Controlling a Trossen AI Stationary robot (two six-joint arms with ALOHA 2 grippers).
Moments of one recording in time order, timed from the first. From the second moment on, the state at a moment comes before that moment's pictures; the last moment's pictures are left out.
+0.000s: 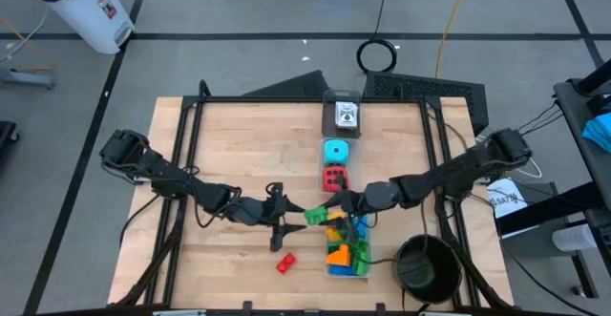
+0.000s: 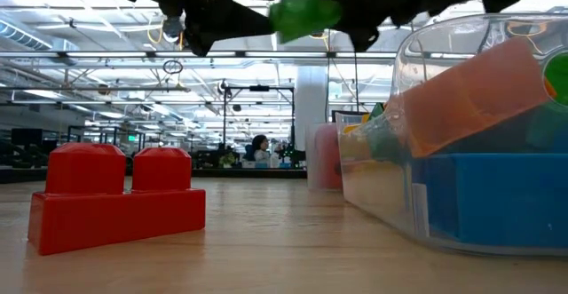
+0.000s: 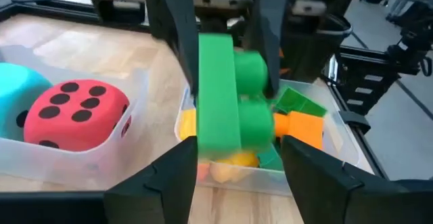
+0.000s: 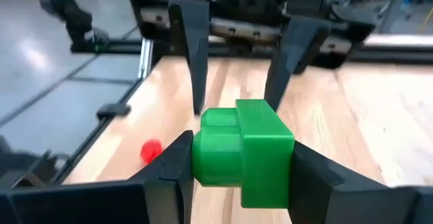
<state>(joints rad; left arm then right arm) -0.40 1.55 0.80 0.41 -0.32 -0.30 0.29 1.51 0.74 0.55 0.10 0.09</state>
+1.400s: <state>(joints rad) -0.60 1.80 0.80 0.36 -0.13 -0.36 0.43 1.32 0.74 0.01 0.03 0.20</state>
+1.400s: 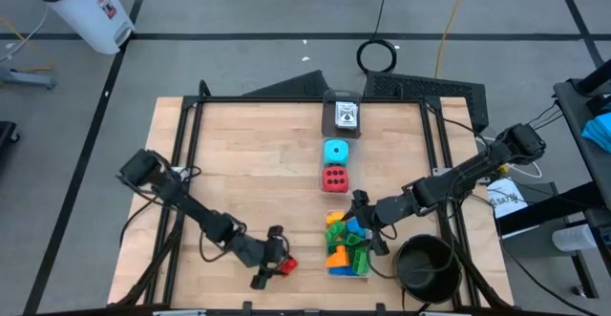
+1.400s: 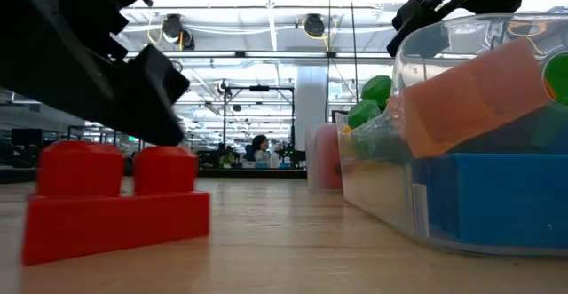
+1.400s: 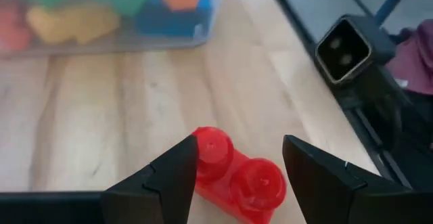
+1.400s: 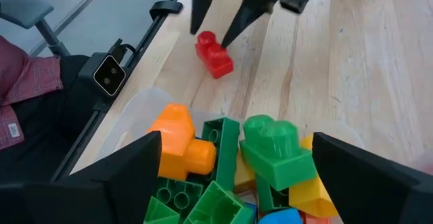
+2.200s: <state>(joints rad) -0.49 1.55 0.80 -0.12 -0.39 -0.68 0.43 1.32 0.74 0.03 0.03 0.20</state>
